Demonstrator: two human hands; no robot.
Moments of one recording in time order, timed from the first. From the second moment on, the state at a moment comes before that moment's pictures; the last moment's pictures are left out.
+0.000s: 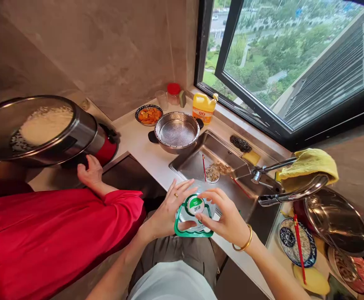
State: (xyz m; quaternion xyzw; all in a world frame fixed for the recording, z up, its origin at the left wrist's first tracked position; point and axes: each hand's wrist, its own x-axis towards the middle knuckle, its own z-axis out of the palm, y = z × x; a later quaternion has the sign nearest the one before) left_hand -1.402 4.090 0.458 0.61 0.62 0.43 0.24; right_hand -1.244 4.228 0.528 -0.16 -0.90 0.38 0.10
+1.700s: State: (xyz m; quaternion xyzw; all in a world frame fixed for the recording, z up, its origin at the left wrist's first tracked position) left_hand -1.307 4.109 0.529 0.48 0.85 0.20 -0.11; right_hand -1.266 4.170 0.460 -0.29 -0.77 0.41 0.40
